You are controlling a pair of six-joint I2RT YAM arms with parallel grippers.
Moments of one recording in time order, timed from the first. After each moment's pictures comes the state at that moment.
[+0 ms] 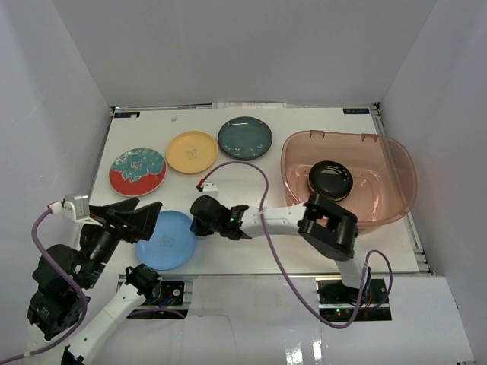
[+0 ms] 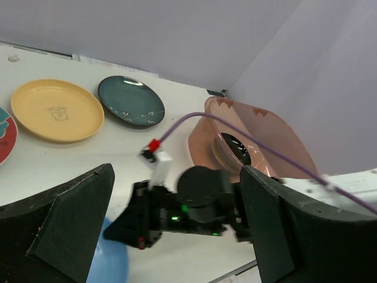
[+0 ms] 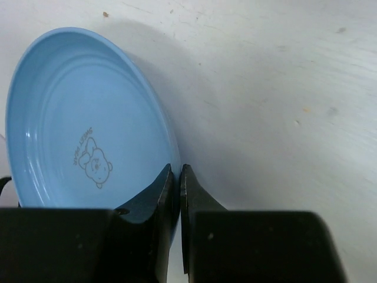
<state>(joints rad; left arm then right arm) -0.60 0.18 0.98 -0.68 -0.21 -0.49 1.25 2.04 1.35 -0.03 0.19 0.90</state>
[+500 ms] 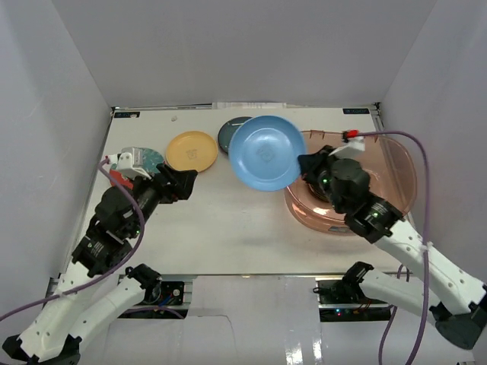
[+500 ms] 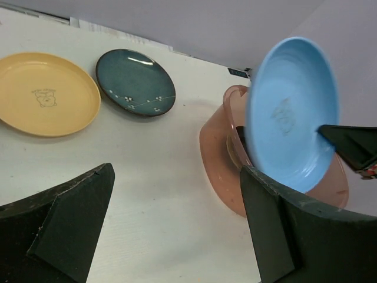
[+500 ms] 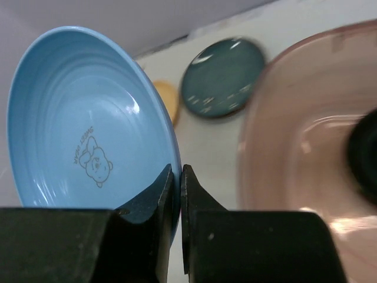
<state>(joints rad) -0.60 0.54 0.91 -0.42 -0.22 -0.52 0.88 0.94 0.94 -0.21 0.45 0.67</state>
